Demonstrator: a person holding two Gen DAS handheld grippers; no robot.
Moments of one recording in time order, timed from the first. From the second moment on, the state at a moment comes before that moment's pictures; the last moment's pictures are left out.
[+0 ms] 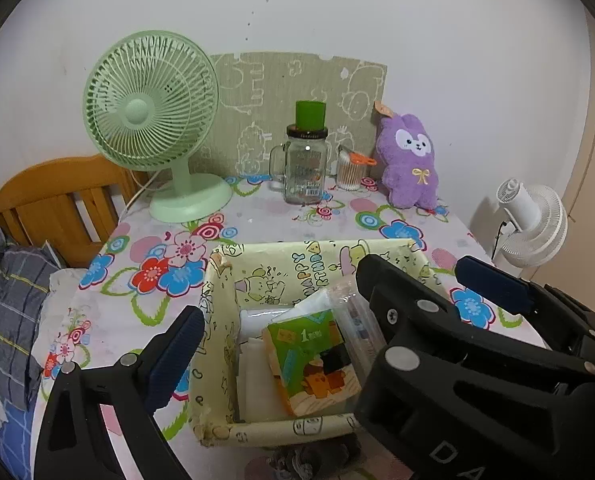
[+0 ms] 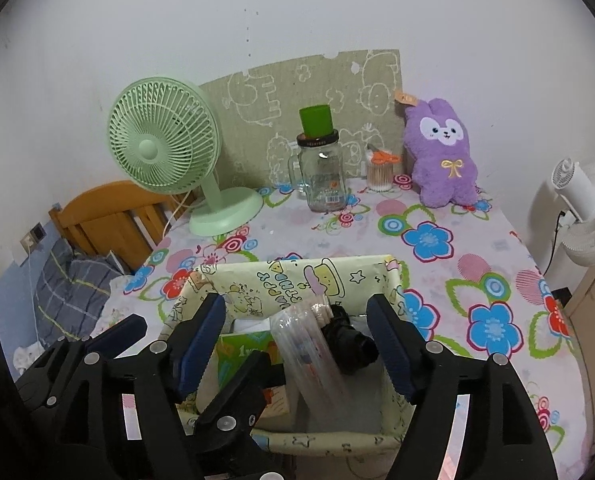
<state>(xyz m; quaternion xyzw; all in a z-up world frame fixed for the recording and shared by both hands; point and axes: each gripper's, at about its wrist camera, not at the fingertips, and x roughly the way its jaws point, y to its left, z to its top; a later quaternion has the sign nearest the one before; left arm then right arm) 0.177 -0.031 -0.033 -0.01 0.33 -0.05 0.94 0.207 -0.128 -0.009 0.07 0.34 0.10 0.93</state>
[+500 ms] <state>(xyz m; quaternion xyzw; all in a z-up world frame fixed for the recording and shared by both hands) 0.137 -0.034 -0.005 0.00 0.30 -0.05 0.95 0.165 -0.133 0.023 0.06 0.30 0.09 0.95</state>
